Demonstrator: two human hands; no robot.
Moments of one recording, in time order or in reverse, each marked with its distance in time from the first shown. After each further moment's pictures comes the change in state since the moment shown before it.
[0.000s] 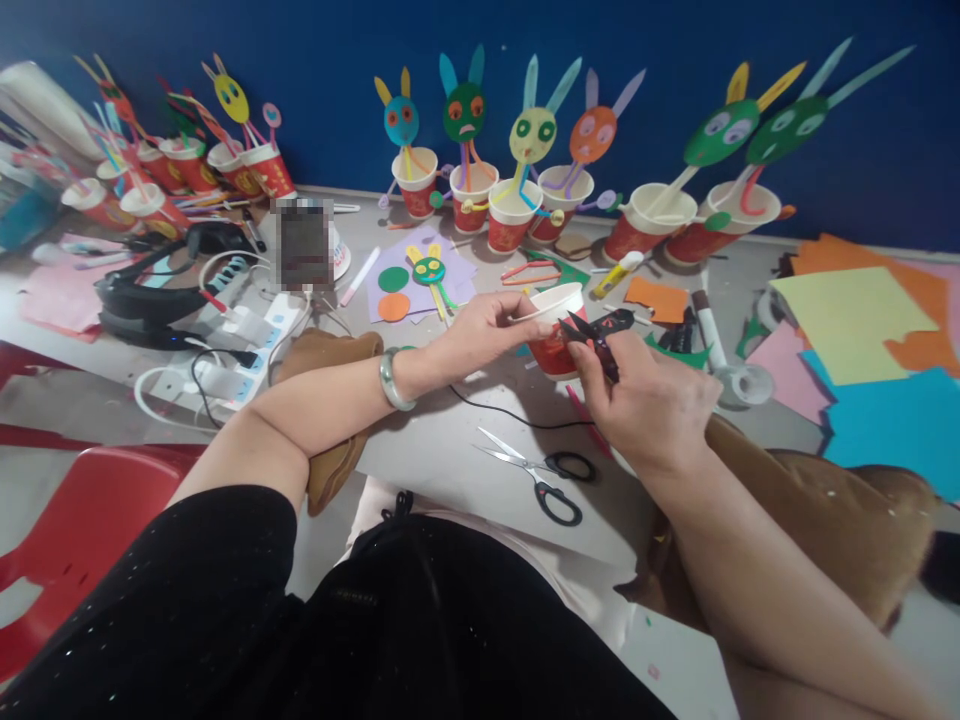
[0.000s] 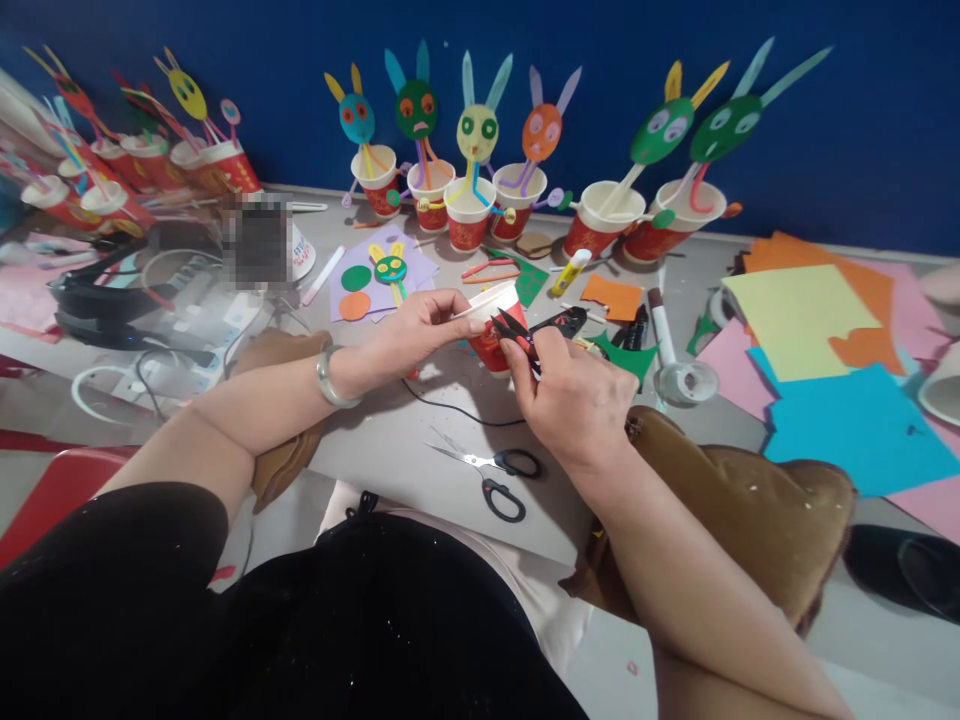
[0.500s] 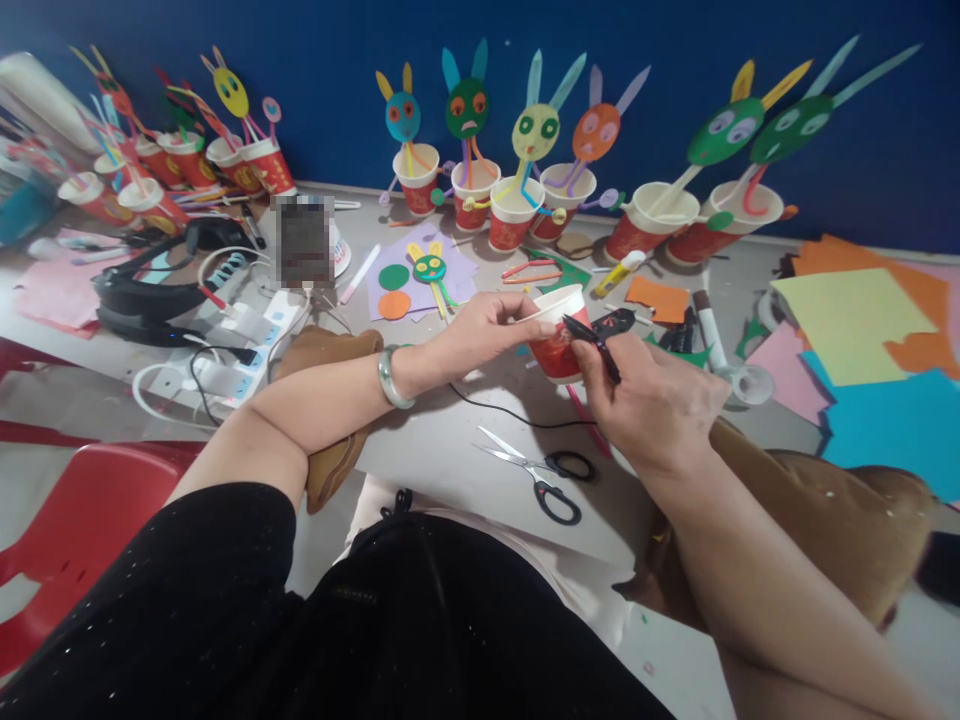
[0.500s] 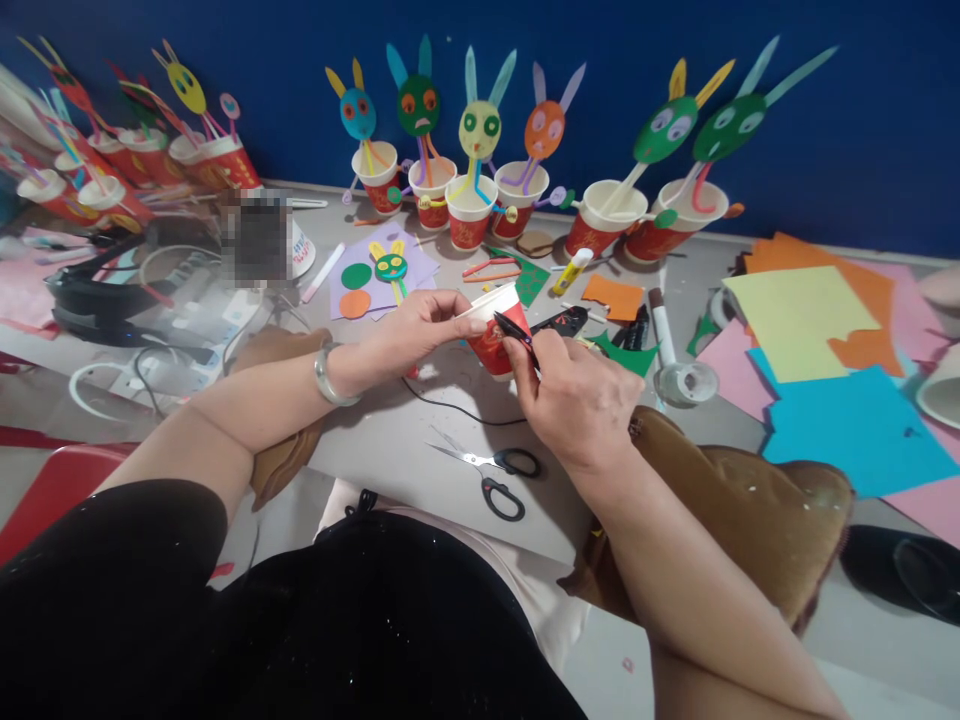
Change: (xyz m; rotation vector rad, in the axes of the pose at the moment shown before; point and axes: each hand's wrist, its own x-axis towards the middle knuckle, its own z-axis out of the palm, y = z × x) left_hand -0.002 0.010 0.000 0.009 -0.008 -0.075; right_hand 0.002 -0.001 -0.007 -0.004 0.032 -0.044
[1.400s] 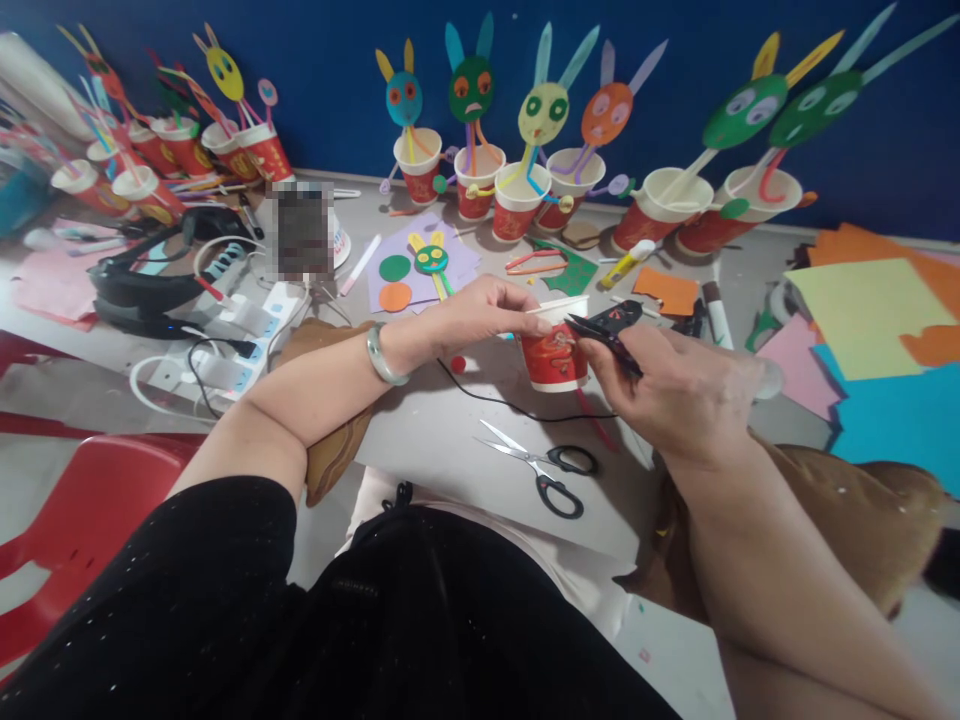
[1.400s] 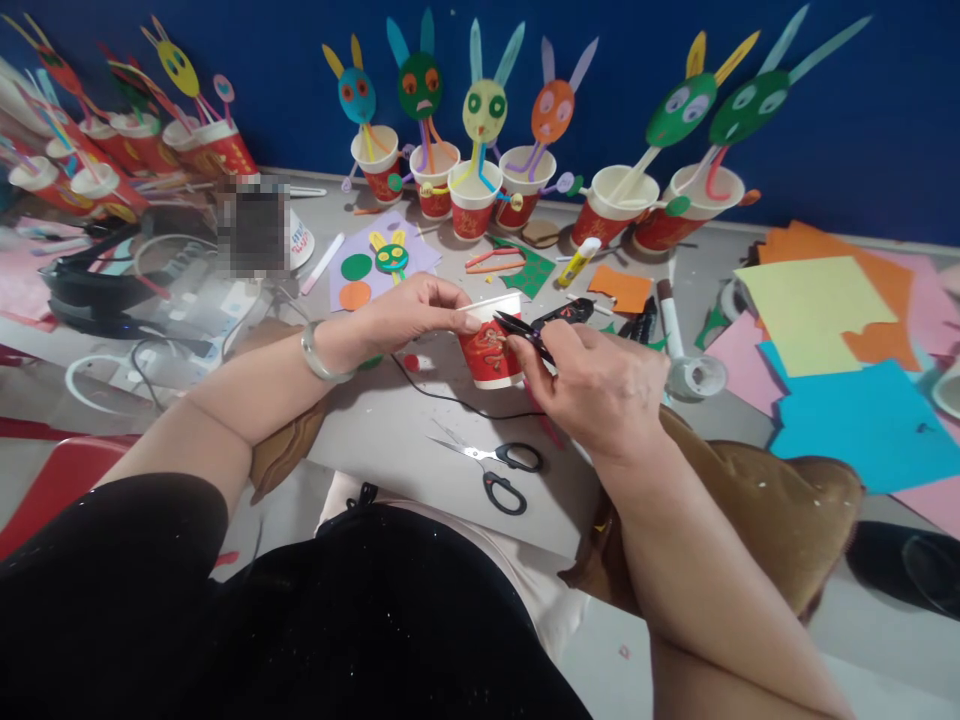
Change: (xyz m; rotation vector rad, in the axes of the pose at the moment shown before) left_hand 0.006 0.013 -0.015 0.009 -0.144 -0.098; right_hand 0.013 0.014 -0.011 -0.038 -0.045 -0.120
